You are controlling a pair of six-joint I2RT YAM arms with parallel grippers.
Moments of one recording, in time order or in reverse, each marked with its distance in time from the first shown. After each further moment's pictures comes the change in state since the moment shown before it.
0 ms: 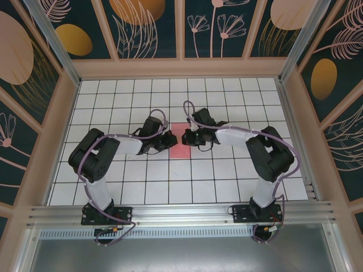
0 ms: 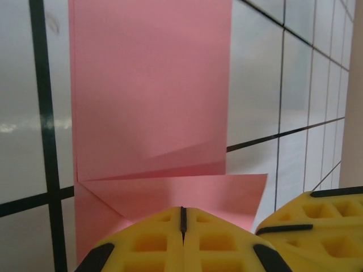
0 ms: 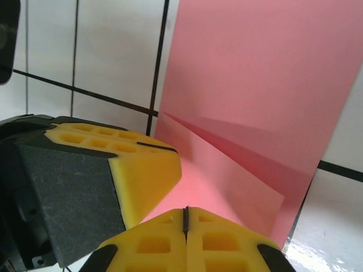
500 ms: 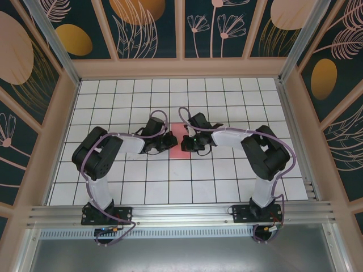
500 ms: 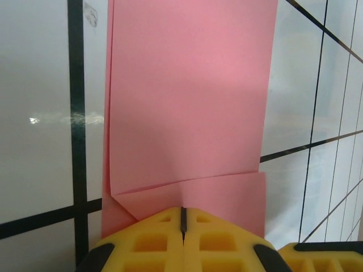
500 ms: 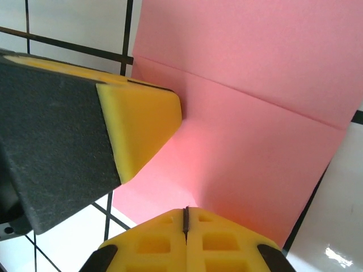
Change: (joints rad) left arm -0.011 0.035 0.040 -0.062 -0.068 -0.010; right arm 0.036 0.034 -0.002 -0.066 0.006 -0.037
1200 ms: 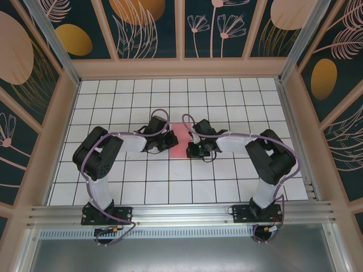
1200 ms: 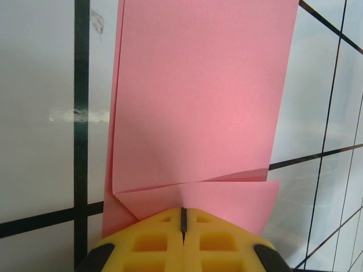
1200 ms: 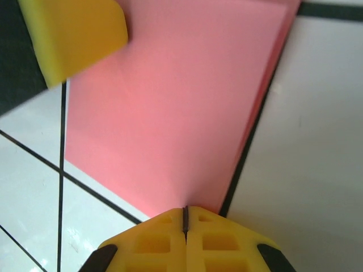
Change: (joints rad) left arm -0.013 0.004 0.043 -0.084 -0.055 -0.009; right arm 0.000 -0.086 -0.155 0.025 0.025 -0.035
